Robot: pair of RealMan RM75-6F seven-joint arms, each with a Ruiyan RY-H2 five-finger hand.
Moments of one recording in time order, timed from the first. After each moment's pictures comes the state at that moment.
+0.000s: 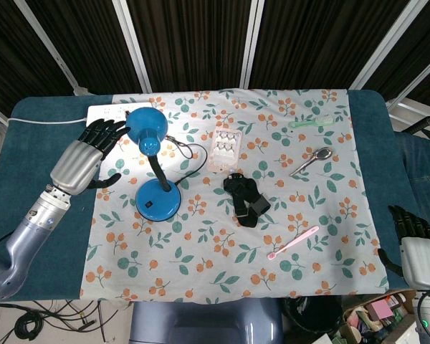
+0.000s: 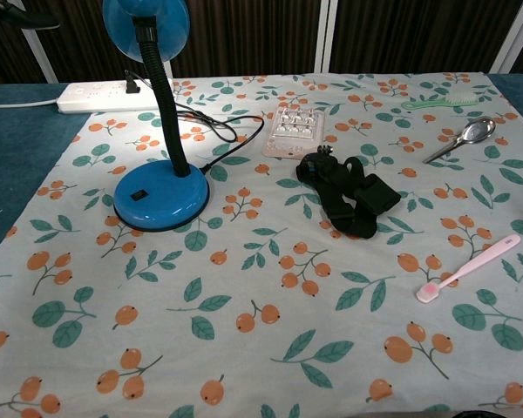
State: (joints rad) left arm -0.65 -1.15 -0.24 -1.56 1.50 1.11 -0.06; right arm 0.06 -1.14 0.09 -1.64 -1.43 1.49 -0.15
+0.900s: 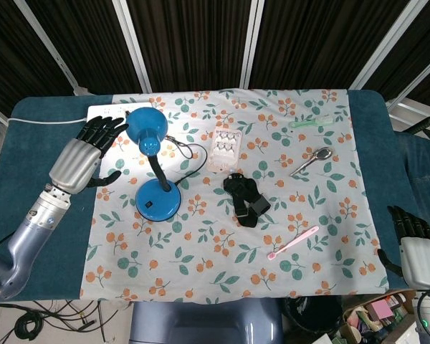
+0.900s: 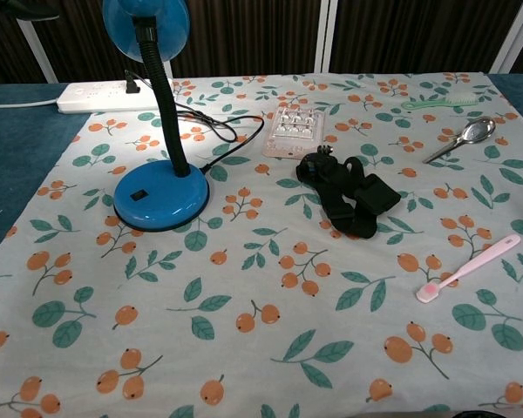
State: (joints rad) left arm -0.66 -1.16 -0.23 -1.56 1.47 1.16 -0.06; right arm 0.06 -1.14 0.09 -1.64 -1.43 1.48 -0.15
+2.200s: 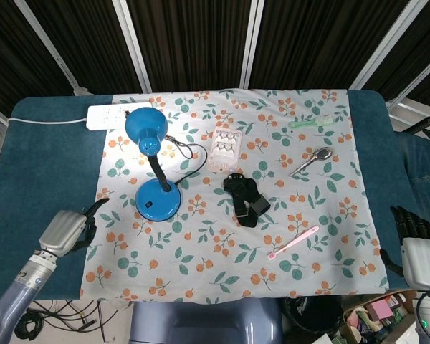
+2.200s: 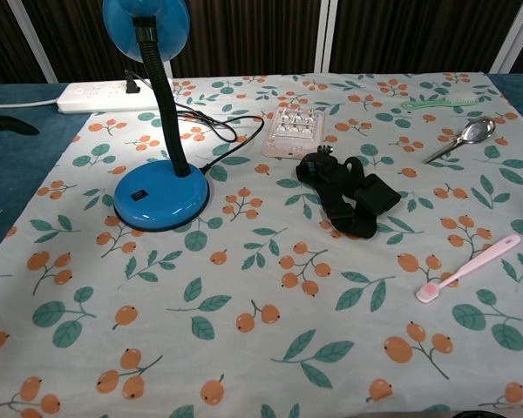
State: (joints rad) left arm -0.40 -1.26 0.03 -1.53 1.49 1.16 -0.04; right arm 0.05 -1.14 0.09 -1.65 -1.41 1.49 -0.20
